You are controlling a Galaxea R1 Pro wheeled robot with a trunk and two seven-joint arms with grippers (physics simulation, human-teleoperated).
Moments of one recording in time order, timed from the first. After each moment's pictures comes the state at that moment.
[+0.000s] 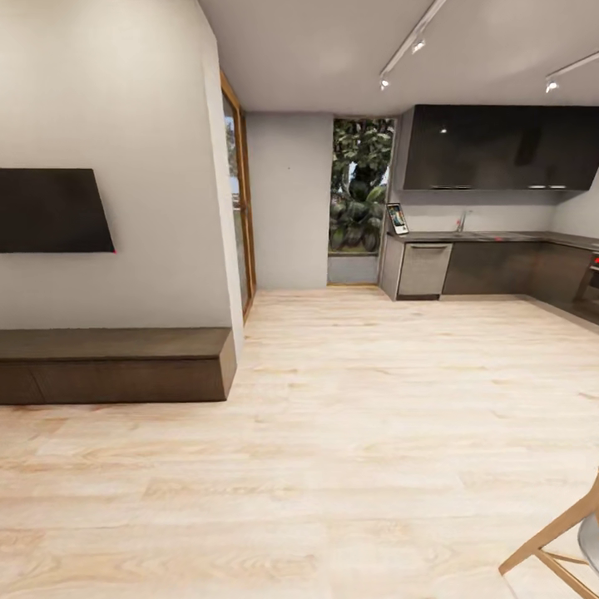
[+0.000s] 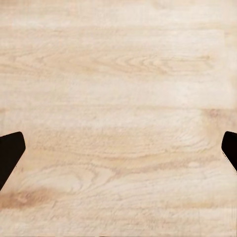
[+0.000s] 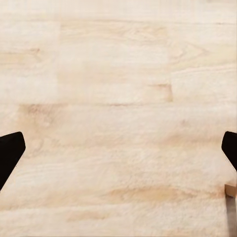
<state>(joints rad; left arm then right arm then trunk) 0.04 0.00 0.03 -0.74 0.00 0.00 0.00 -0.05 -0.06 0.00 -0.52 0.00 -0.14 -0.01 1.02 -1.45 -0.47</state>
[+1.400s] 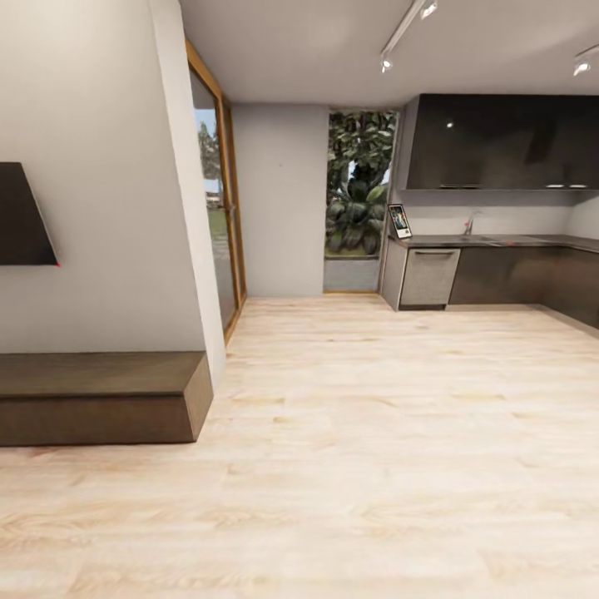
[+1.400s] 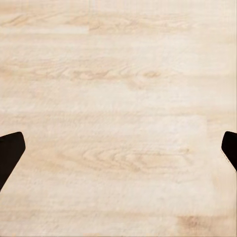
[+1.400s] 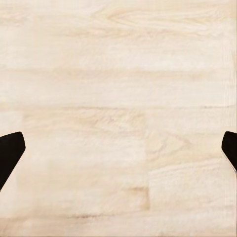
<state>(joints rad) 0.04 0.00 0.03 -0.74 0.00 0.00 0.00 -0.05 -0.06 0.00 -0.52 0.00 -0.14 -0.01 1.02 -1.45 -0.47</state>
